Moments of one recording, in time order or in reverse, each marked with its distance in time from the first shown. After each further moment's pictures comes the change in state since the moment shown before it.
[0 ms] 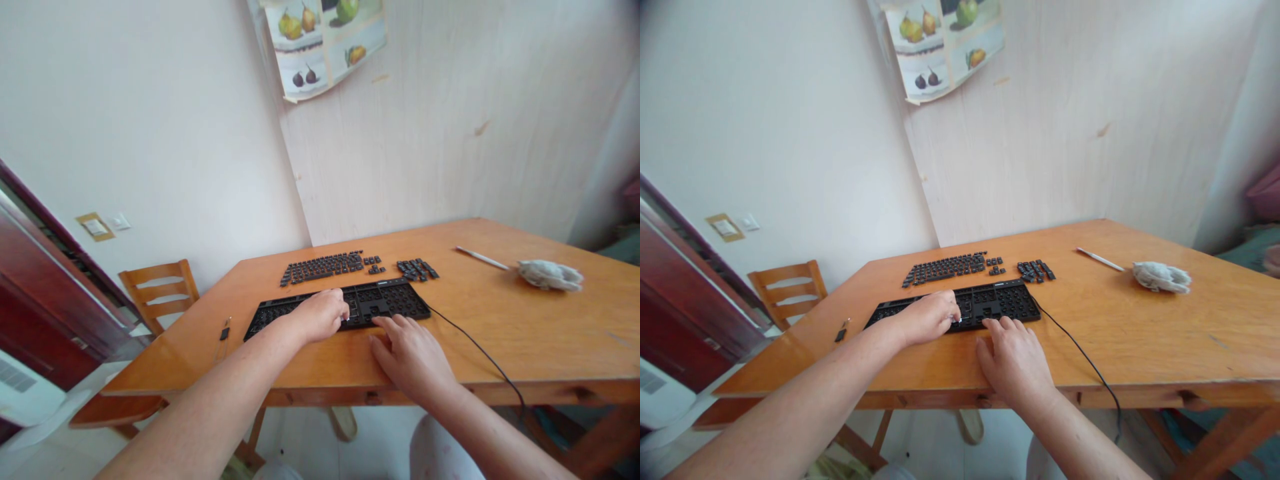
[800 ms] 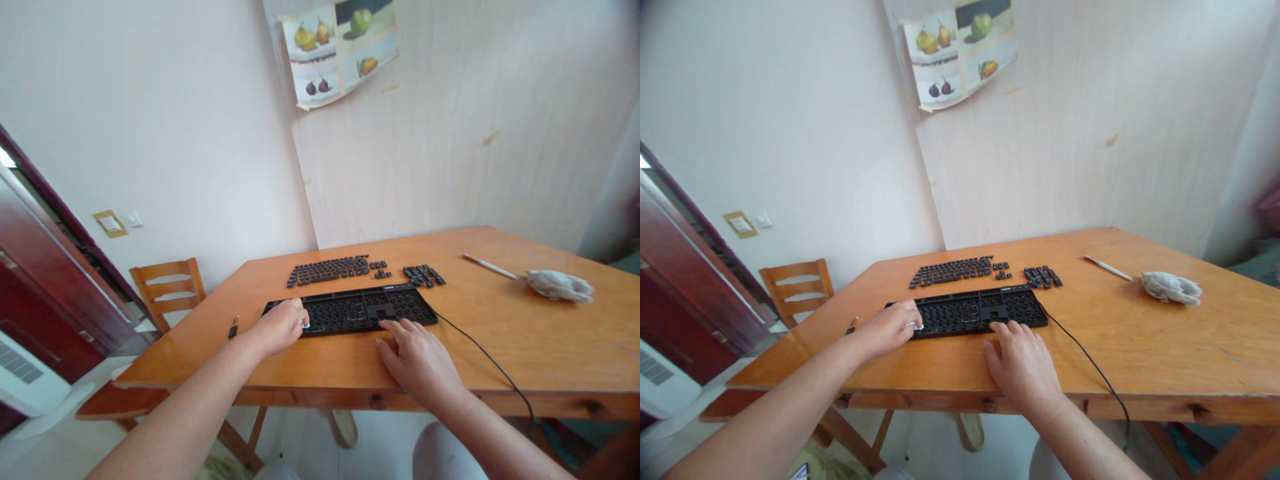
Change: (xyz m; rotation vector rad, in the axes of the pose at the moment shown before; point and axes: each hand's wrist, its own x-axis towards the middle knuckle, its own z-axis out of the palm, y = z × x) left_hand -0.084 -0.042 -0.002 -0.171 0.153 -0.274; right_hand 0.001 0.002 0.003 -0.017 -0.007 -0.006
